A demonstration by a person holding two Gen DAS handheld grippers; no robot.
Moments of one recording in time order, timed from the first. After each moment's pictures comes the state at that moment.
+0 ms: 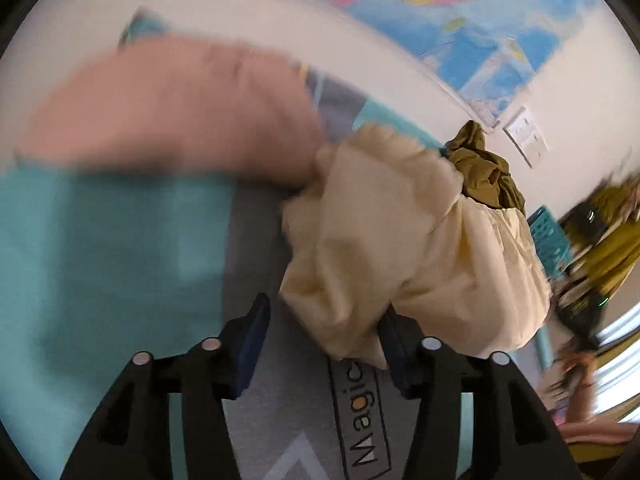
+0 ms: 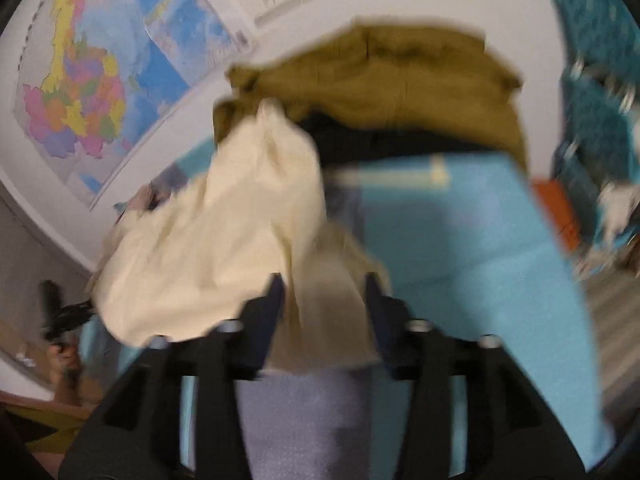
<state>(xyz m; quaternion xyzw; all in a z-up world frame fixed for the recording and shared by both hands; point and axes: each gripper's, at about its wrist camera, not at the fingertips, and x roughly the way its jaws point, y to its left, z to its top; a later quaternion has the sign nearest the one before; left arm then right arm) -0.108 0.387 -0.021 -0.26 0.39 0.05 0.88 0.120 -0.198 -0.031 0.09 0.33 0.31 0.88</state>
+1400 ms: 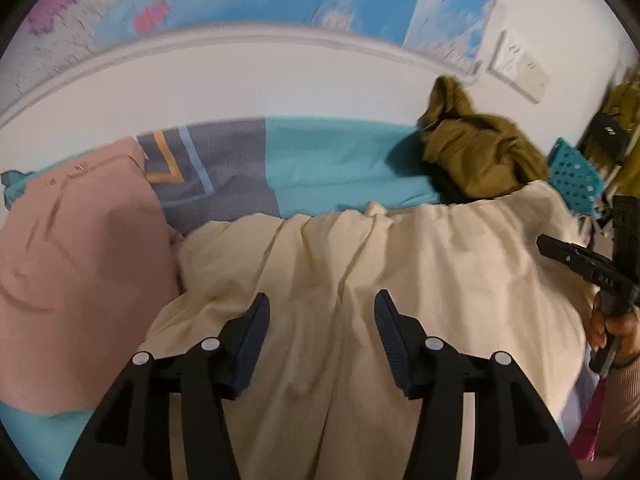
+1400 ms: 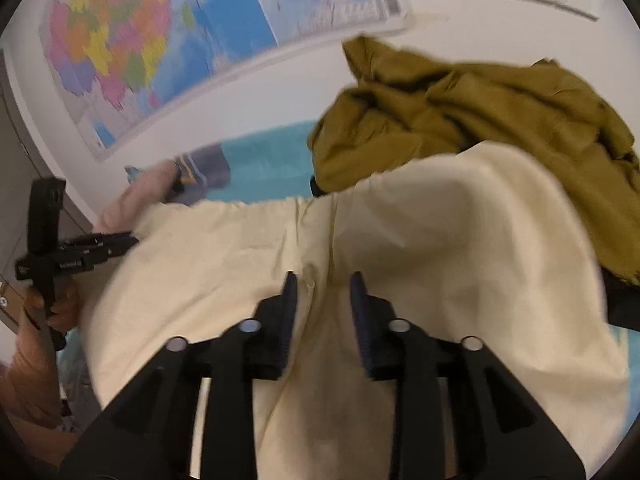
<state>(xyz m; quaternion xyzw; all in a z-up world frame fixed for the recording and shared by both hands) 0.058 0.313 -0.008 -0.11 0.43 0.02 0.89 0.179 -0.025 -0.032 0.00 0.32 0.40 0.86</state>
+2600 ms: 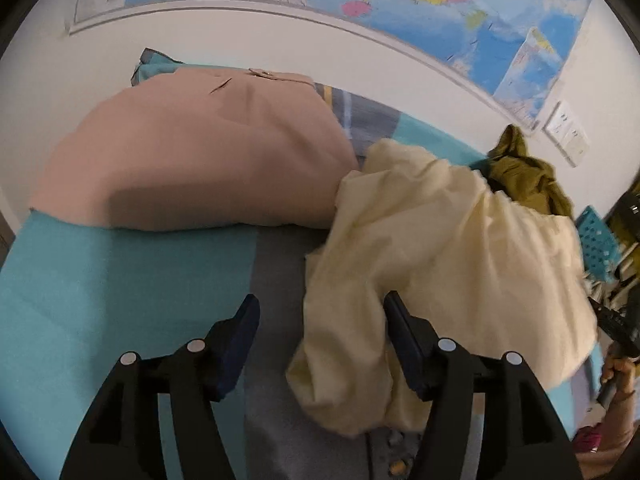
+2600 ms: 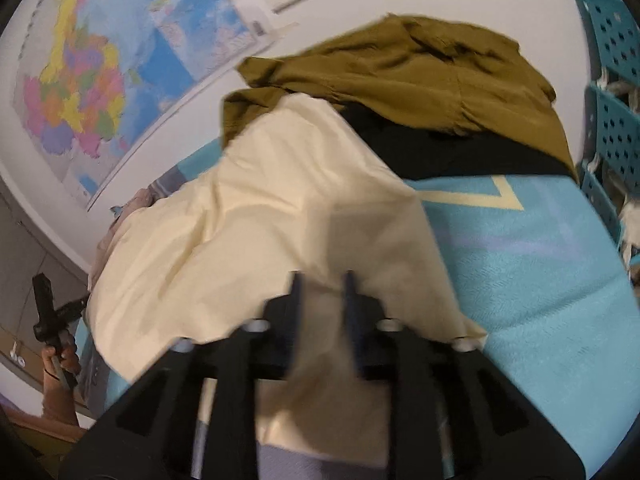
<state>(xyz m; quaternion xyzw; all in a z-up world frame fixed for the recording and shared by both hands) -0.098 0.379 -0.038 -0.23 0.39 0.14 0.88 0.142 -0.142 -0.066 0.09 0.34 0.34 0.87</state>
